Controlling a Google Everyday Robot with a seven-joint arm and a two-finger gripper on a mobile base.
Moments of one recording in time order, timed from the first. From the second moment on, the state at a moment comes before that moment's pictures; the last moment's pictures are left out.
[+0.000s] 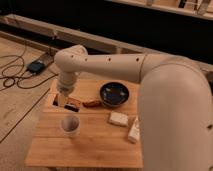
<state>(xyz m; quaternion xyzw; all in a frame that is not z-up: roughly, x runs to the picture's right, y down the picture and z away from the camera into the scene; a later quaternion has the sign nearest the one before) -0.210 0.064 0.699 -0.37 -0.18 0.07 0.91</state>
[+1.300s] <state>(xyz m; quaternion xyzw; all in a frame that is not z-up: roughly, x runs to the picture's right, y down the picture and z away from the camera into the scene) -0.231 0.138 0.689 -0.41 -0.23 0.08 0.88</state>
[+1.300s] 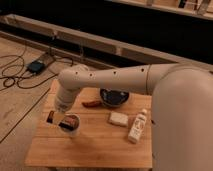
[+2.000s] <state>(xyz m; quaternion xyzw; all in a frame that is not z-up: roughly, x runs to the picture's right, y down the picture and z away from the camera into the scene) -0.226 0.142 0.699 -0.41 -0.24 0.10 0.87</state>
